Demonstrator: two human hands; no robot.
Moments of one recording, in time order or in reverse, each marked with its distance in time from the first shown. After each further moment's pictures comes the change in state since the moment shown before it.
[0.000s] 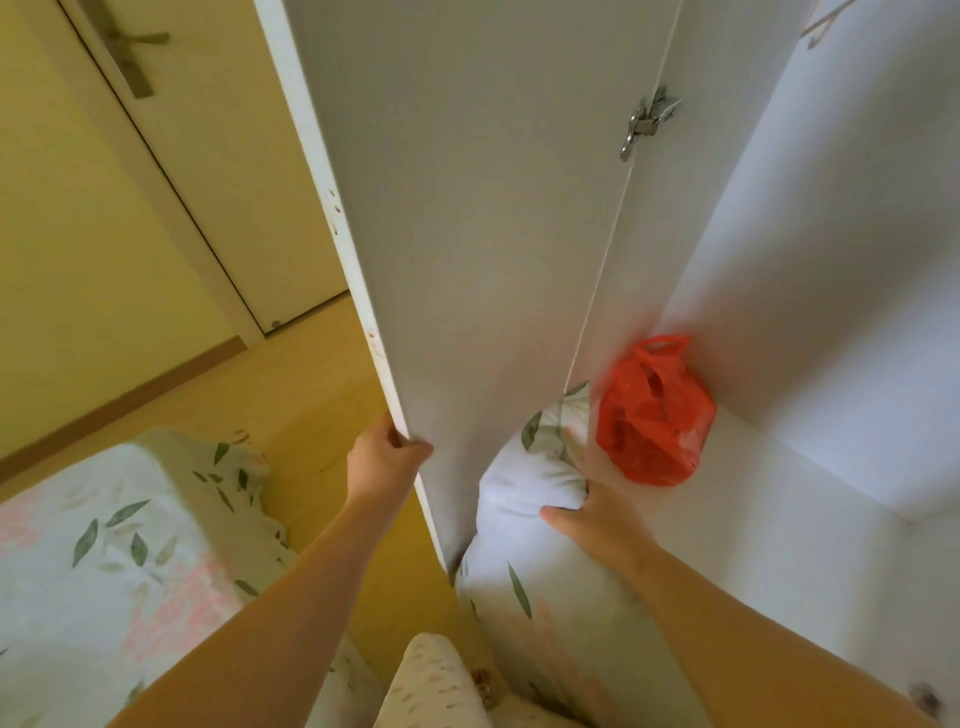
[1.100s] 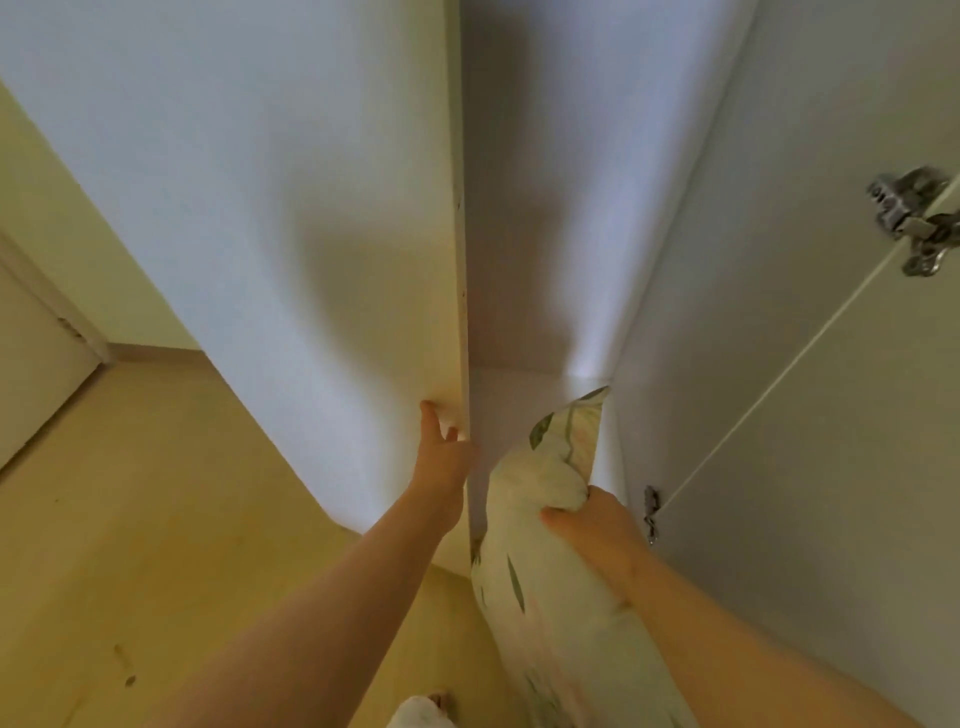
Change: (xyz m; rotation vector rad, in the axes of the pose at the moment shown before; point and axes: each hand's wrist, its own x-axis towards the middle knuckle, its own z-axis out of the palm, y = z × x) left_hand -0.155 0.095 0.299 -0.304 -0.931 -0.088; right_hand -0.125 0.201 -0.139 0.408 0.418 0.491
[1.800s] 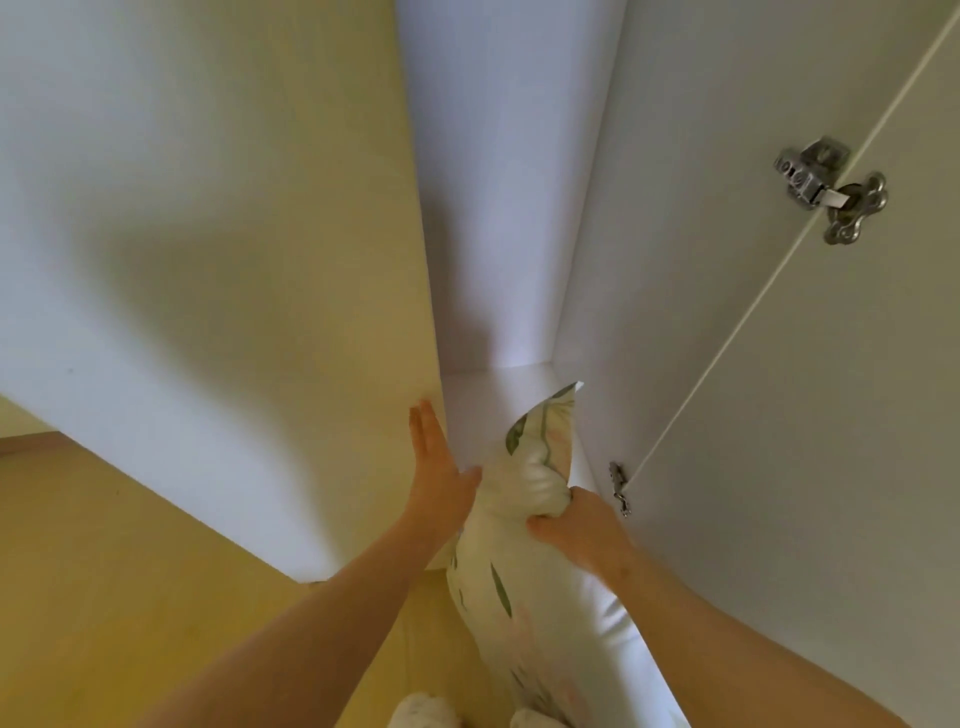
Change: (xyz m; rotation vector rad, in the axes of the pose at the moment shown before) left_hand 0.053 -0.002 -0.005 0.843 -0.279 0.275; right_hand 0.024 -0.013 0.018 0.111 0.141 0.129
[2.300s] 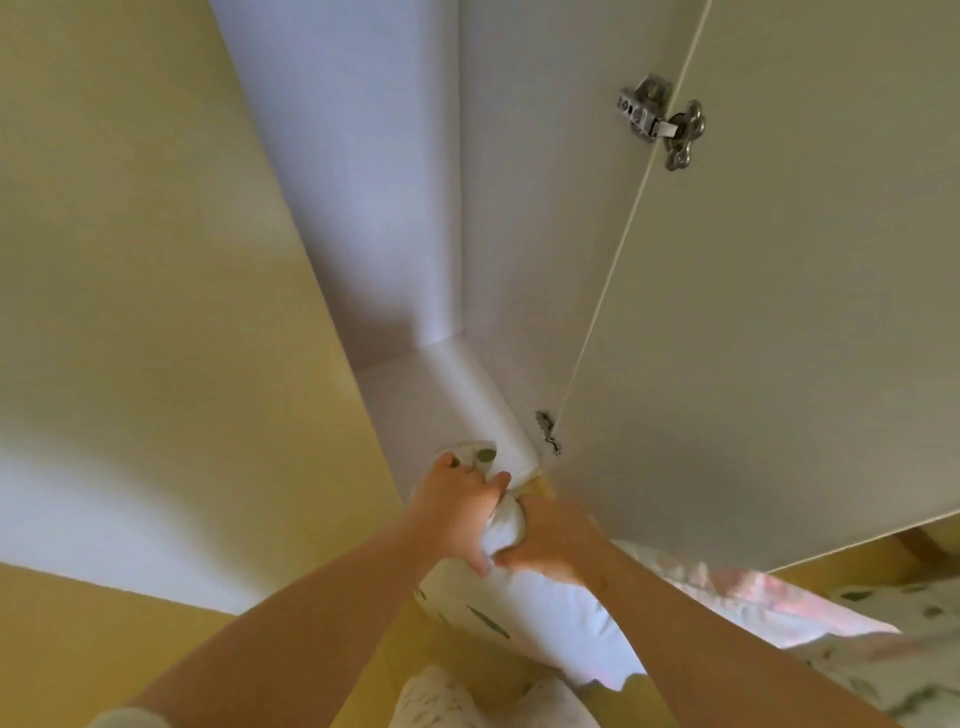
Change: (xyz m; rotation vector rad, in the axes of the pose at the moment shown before) left_hand -0.018 0.000 0.052 1.304 -0.628 0.699; right_hand -0.062 0.027 0.008 -0.164 -0.090 -0.046
